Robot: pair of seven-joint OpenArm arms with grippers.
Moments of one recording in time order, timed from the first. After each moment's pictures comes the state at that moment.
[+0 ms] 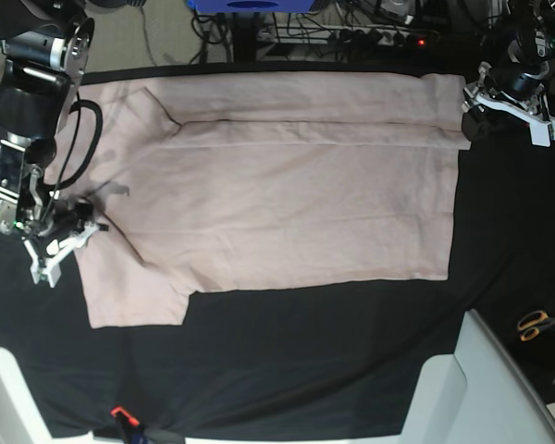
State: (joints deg) left arm 32.2 -14.7 -32.9 92.8 -43.2 -18.1 35.9; right arm 14.0 7.6 21.7 57.0 1.4 17.1 -47.1
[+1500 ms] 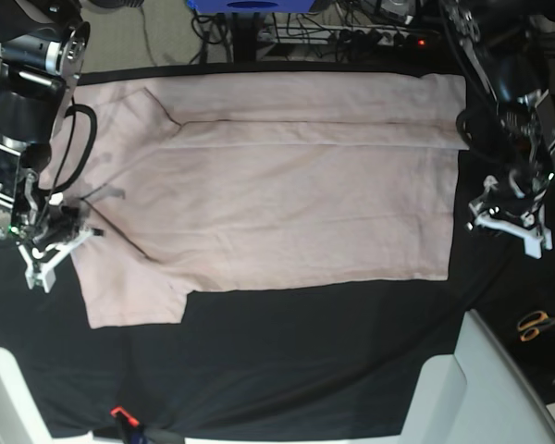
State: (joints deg) left arm -8.0 -17.7 -31.0 57.9 -21.1 -18.1 35.7; right arm 14.8 8.4 21.6 57.2 1.3 17.2 -47.2
